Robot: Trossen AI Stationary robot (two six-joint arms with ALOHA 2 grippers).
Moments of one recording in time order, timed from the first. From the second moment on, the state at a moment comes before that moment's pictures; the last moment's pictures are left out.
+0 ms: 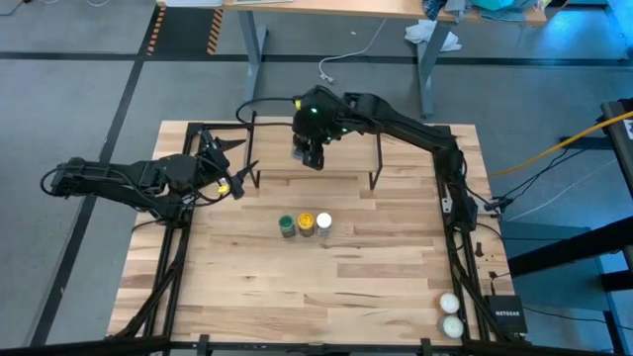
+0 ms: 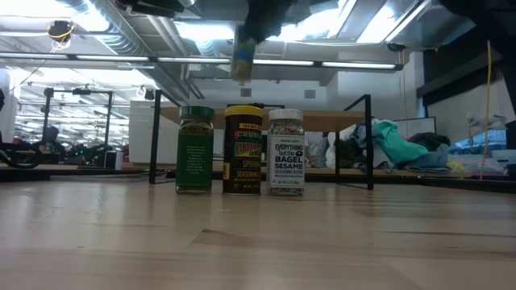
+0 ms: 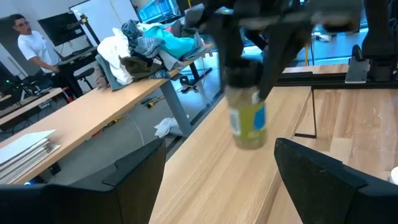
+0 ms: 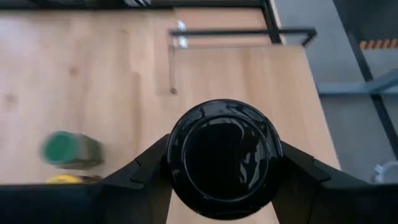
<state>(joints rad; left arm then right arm) -0.08 0.75 0.79 -0.22 -0.77 0.18 -0.27 2.07 2.36 -1.12 -0.07 -0.20</state>
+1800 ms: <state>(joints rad) -0.01 0.78 0.78 -0.31 -0.76 0.09 0.33 1.94 1.44 -0.38 0.24 0.38</state>
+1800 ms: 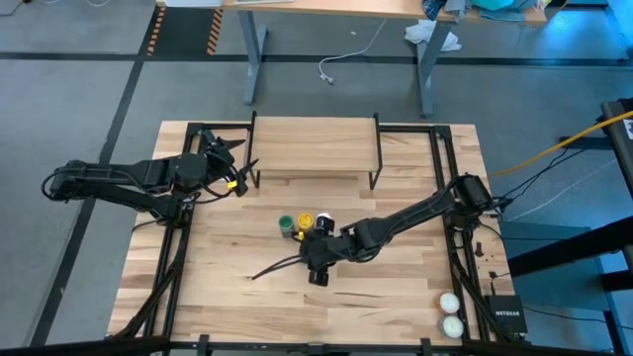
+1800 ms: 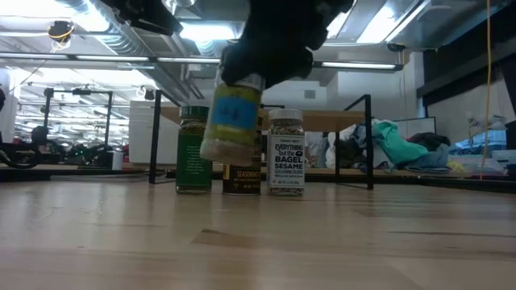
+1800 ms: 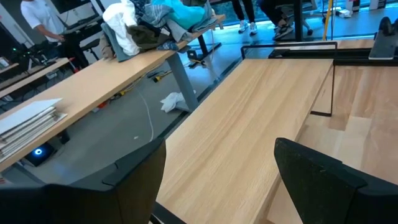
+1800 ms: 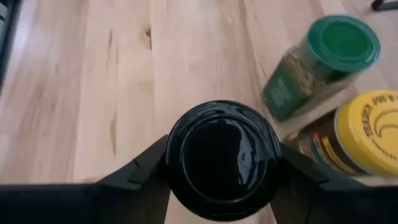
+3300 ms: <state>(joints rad) -0.01 0.78 0.77 -0.33 -0.76 0.07 0.24 2.08 1.53 -0.28 0.10 0.17</state>
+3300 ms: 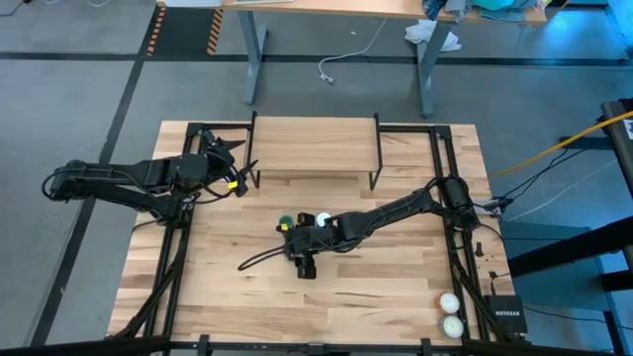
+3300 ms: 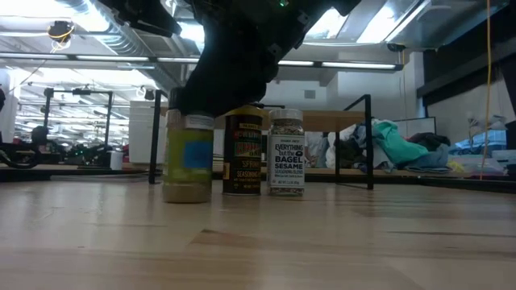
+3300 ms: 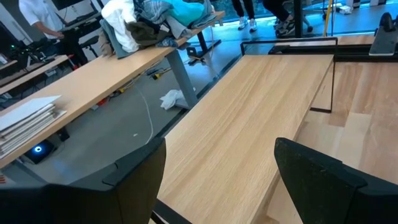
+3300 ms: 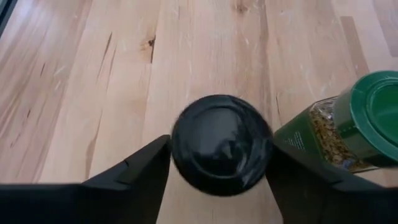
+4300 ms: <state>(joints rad) -0.01 0.78 0.77 -0.33 -0.76 0.07 0.24 2.08 1.65 -0.45 0.11 0.12</state>
